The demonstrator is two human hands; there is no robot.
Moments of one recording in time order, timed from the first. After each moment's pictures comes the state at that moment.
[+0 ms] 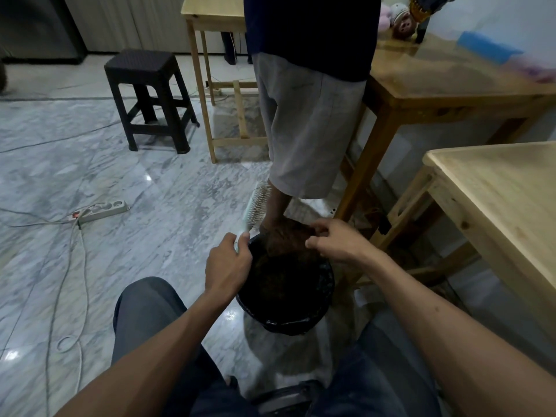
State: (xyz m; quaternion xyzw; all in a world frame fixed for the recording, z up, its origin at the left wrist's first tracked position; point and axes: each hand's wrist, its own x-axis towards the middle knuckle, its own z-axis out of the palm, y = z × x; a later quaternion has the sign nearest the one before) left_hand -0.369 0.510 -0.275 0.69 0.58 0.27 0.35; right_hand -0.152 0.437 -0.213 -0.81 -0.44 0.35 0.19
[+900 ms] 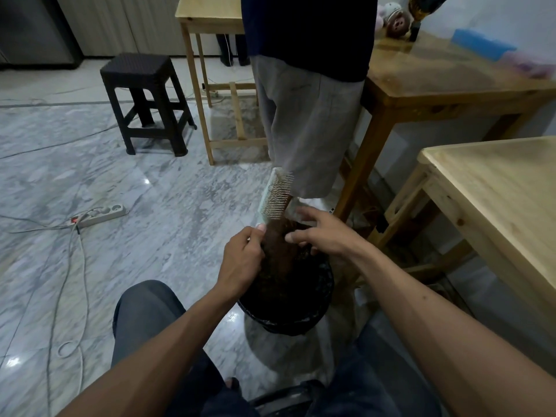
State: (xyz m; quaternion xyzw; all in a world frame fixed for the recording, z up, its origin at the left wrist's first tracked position) left_hand -0.348 0.505 -0.258 0.64 0.47 0.30 0.53; right_hand -0.165 0.448 -0.206 -0.74 -0.43 0.43 0.31
